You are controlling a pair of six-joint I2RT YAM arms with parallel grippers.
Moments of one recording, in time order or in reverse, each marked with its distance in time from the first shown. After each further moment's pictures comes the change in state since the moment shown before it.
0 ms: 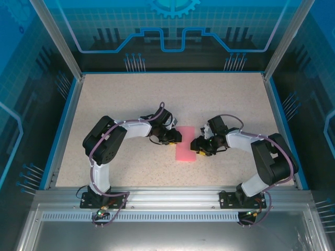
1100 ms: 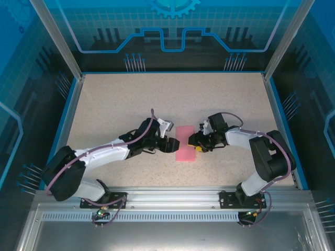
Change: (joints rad) left arm -0.148 -0.568 -0.392 0.222 -0.208 0.196; right arm -0.021 0.047 0.040 0.098 -0.101 0.095
